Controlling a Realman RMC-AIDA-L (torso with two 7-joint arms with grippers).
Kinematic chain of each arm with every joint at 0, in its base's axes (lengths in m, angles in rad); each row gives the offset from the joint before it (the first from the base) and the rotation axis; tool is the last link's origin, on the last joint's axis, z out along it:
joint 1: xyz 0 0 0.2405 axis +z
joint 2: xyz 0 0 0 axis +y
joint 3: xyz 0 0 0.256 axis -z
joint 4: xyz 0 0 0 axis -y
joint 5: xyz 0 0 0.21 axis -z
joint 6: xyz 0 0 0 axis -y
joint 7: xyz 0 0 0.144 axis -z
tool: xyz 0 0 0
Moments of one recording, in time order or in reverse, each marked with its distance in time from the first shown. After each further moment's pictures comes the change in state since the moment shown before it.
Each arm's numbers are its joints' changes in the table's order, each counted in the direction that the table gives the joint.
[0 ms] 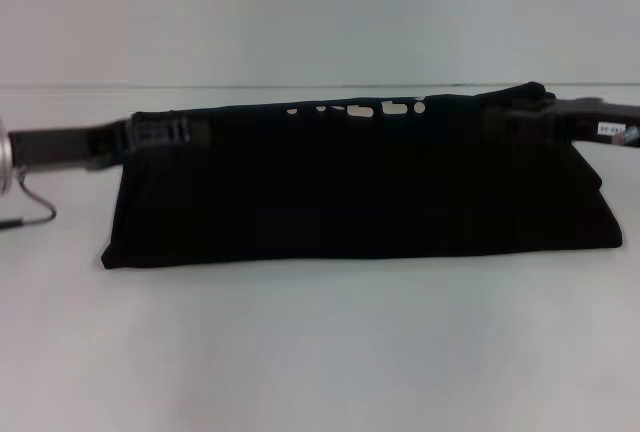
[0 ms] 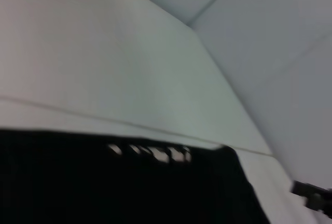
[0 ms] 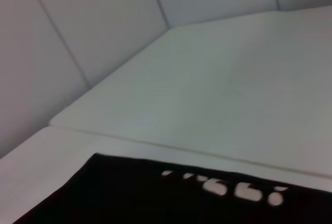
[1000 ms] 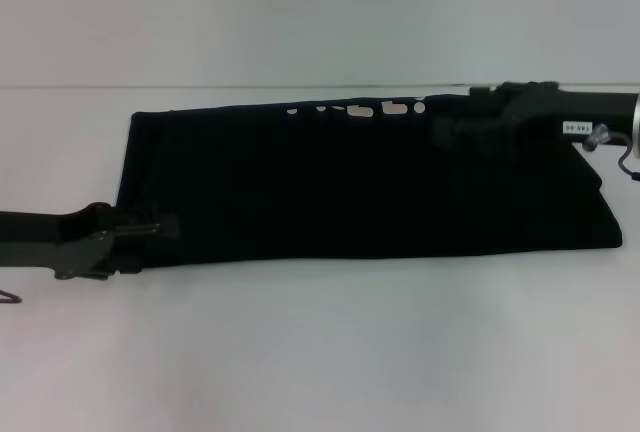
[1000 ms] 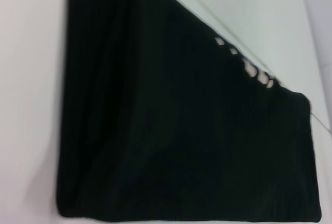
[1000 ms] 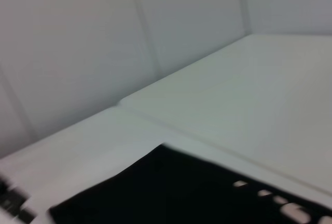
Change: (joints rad) left arm 0.047 0.000 0.049 -0.010 -0.245 -0.080 0.337; right arm 0.000 0.052 0.148 0.142 -0.067 0.122 0.072
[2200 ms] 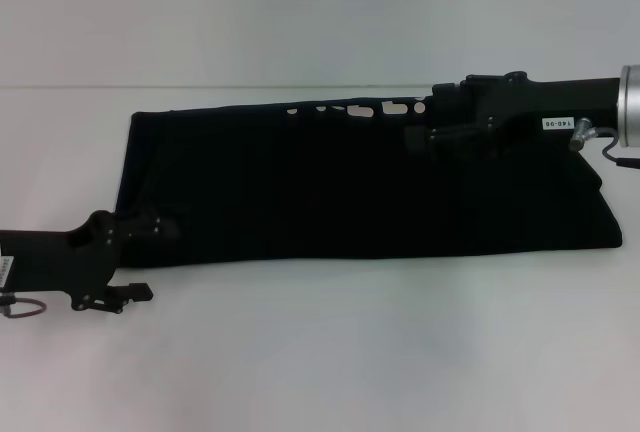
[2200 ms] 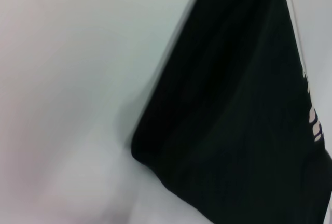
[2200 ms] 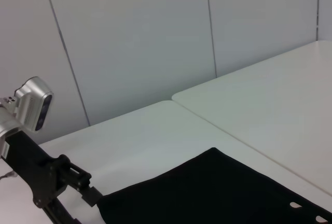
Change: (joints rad) left arm -0.005 0.005 0.057 0.137 -0.036 0.105 0.339; right arm 0.031 -0.005 0.083 0.047 -0.027 0.102 0.022
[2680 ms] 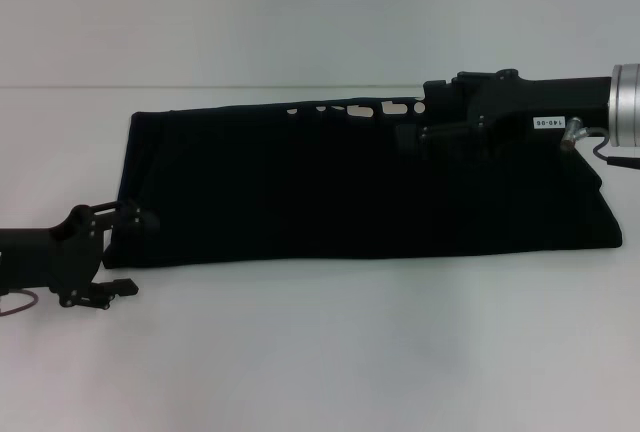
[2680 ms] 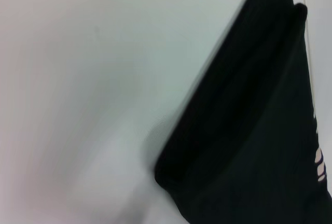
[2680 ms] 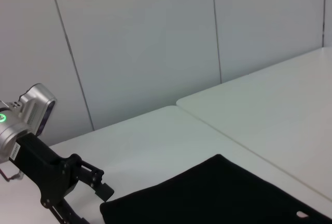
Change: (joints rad) left arm 0.011 0.003 0.028 0.004 -0.003 0.054 0.084; right arm 0.003 0.012 0.000 0.000 -0.012 -0.004 0.019
